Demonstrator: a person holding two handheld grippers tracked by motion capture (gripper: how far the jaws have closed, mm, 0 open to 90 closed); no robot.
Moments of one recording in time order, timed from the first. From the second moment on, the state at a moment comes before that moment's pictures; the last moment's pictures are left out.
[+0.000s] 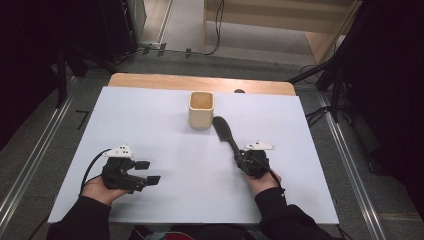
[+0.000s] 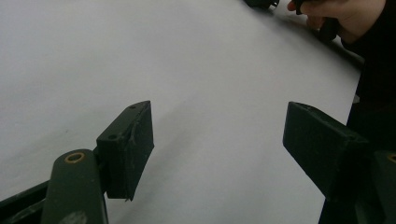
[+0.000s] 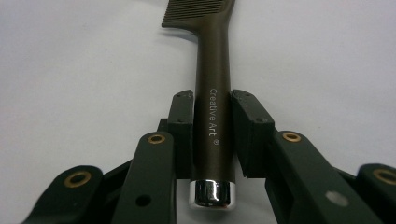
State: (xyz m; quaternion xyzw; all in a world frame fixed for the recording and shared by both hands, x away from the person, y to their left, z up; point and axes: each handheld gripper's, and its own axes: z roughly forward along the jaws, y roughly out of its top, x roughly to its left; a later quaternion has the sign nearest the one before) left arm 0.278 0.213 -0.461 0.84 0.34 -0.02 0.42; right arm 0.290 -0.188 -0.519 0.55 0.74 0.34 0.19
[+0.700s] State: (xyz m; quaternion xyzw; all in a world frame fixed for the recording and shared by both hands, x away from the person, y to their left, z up) left arm 0.279 0.213 -0.461 0.84 0.34 -0.03 0.42; right arm 0.295 -0.199 -0.511 0.57 0.72 0.35 0.16
